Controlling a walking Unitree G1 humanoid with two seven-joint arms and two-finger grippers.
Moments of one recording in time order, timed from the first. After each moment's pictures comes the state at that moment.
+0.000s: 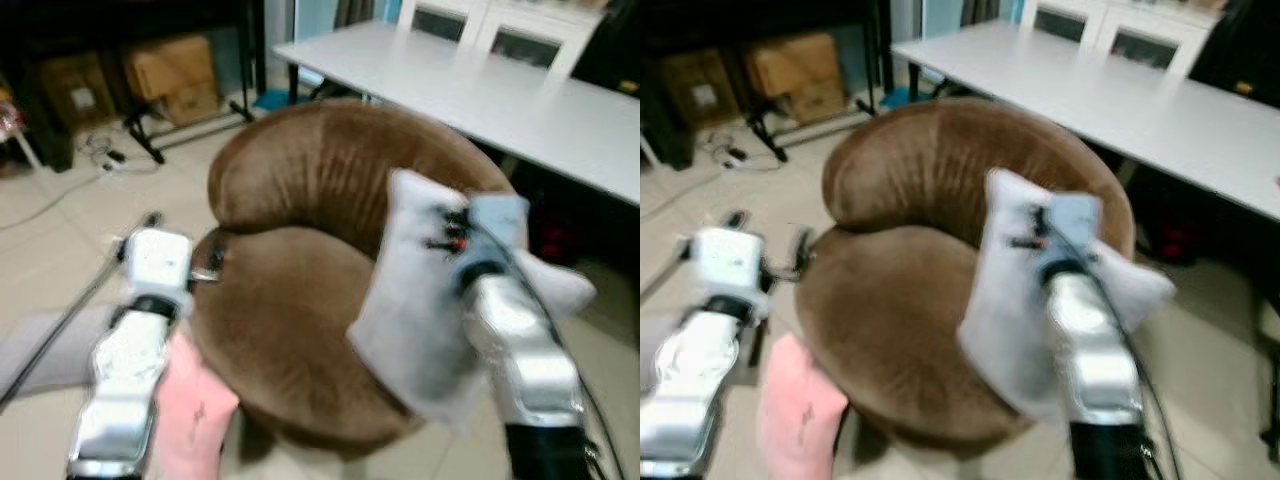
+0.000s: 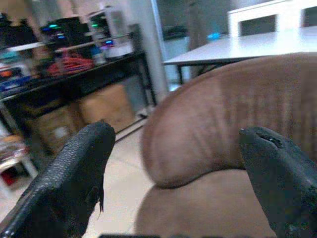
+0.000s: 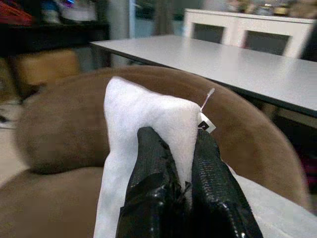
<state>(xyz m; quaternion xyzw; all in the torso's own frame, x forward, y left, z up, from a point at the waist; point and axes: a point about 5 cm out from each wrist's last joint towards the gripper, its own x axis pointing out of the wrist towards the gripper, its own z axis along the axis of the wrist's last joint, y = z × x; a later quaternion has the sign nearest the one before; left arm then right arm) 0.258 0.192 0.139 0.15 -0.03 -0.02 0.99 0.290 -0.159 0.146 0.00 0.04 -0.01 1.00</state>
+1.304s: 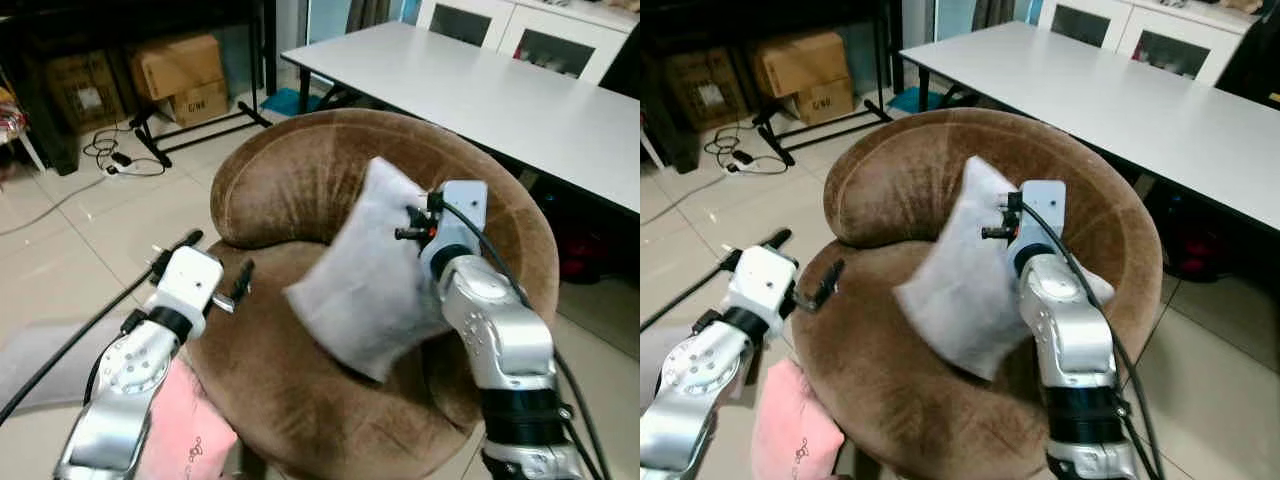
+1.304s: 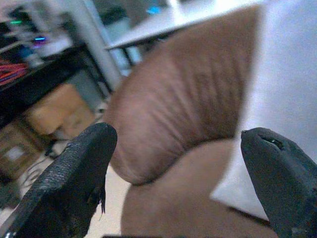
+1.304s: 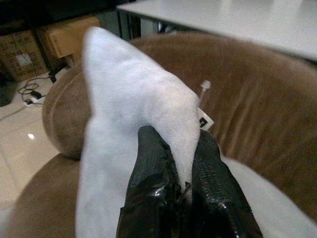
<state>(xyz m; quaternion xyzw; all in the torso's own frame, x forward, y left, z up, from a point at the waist) 0.249 0.187 0.119 0.22 0.03 -0.17 0.96 0.318 -0.122 0.151 0.06 0.13 0.05 0.99</state>
